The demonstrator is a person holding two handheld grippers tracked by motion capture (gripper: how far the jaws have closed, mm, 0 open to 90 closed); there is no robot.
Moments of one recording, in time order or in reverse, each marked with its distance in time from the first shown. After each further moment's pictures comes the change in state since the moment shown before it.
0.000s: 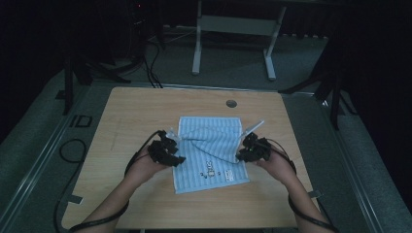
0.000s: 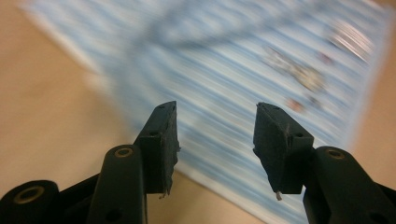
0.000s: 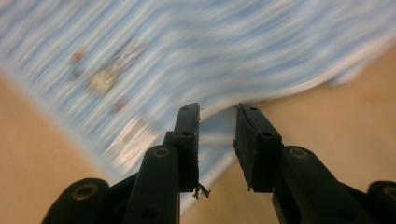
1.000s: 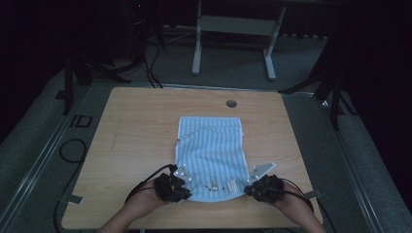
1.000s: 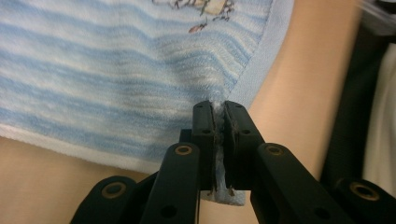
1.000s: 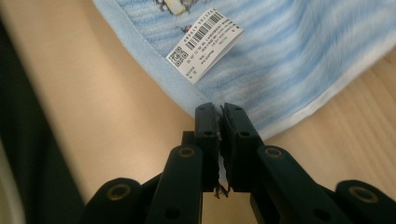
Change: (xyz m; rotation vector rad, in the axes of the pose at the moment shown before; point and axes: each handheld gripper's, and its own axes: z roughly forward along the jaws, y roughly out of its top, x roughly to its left) left arm -0.077 -0.035 -0.008 0.059 -0.206 0.157; right arm 0.078 -0.082 -0.028 -0.023 0.027 -0.164
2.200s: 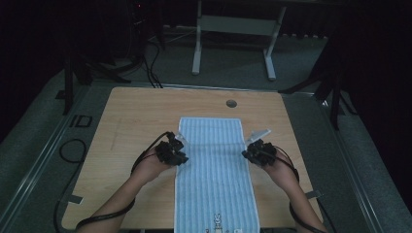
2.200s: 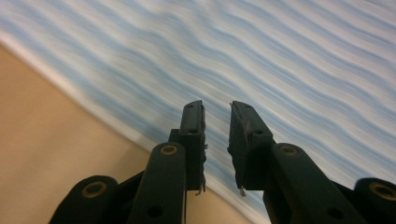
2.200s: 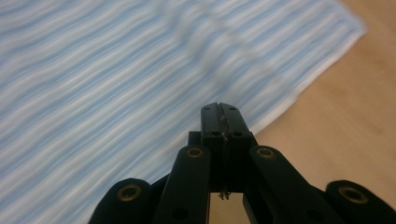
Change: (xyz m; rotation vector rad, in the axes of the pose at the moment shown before) left arm 0.126 0.045 0.007 -0.015 0.299 -0.179; right arm -0.089 0.053 0.023 -0.070 -0.195 0.135
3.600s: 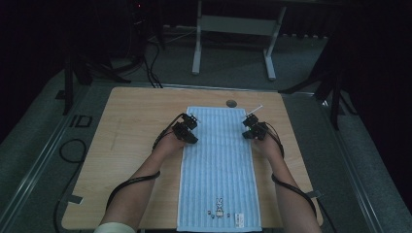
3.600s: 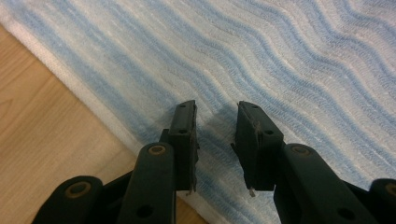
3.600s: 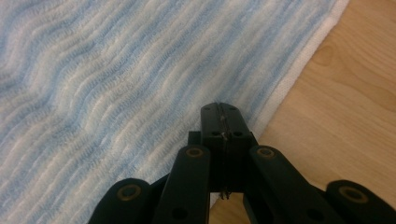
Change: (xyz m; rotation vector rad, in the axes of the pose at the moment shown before) left arm 0.042 0.058 0.063 0.063 0.019 -0.053; right arm -0.090 0.026 0.089 0.146 -0.045 0.246
